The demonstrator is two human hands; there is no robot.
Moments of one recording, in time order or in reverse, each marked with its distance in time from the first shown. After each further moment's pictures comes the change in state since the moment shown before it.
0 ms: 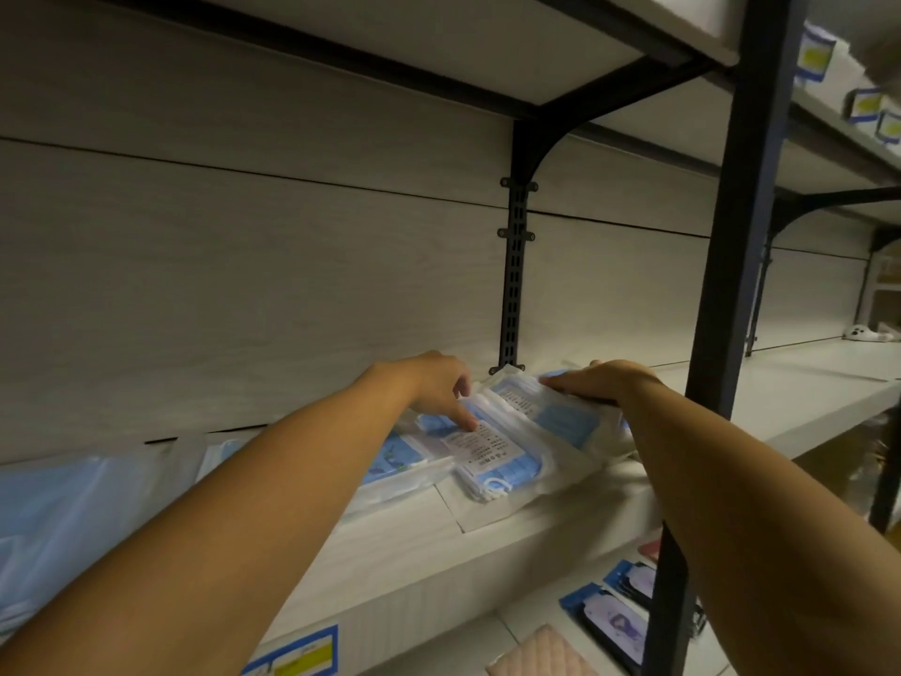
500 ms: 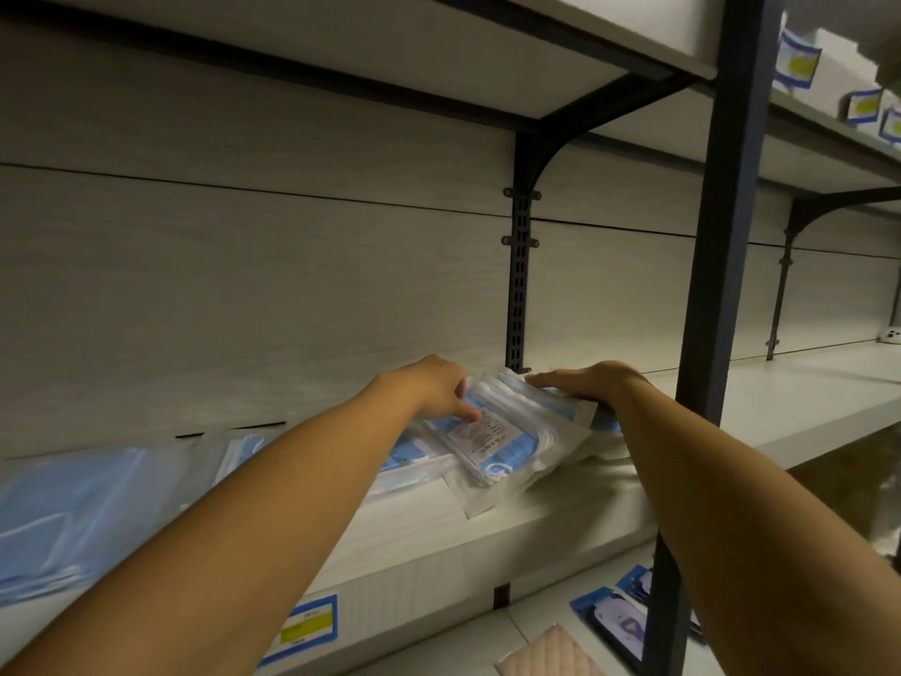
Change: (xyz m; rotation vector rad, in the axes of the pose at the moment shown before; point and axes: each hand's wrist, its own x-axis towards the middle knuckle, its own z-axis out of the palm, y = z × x) left_hand -0.019 0.018 0.002 0.034 0.073 -0.133; right_hand 0.007 -0.010 0.004 0.129 -0.199 -0.017
